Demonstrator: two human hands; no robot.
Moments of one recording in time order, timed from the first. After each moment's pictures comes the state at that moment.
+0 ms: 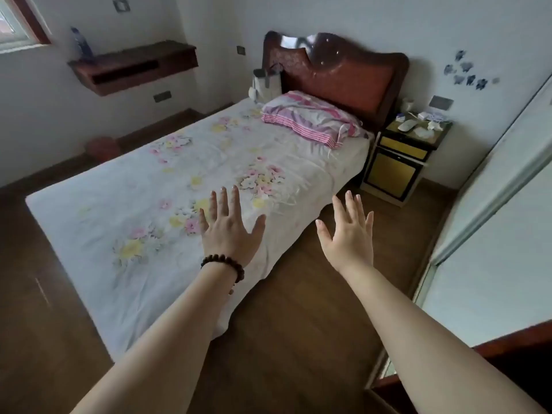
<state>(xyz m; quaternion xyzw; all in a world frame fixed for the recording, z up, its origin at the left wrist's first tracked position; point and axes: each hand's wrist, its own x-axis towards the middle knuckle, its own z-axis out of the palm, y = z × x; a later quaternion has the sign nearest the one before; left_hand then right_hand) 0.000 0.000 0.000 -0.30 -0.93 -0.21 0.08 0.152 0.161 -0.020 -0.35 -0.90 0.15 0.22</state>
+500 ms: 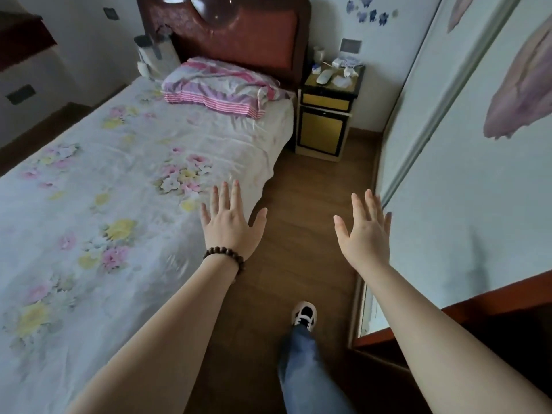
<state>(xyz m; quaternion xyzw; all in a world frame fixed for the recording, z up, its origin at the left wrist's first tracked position) -0.002 0.177 -0.067 -0.46 -0.87 -0.17 0.01 0.223 0.277 -0.092 -0.57 -0.80 0.09 0.19</state>
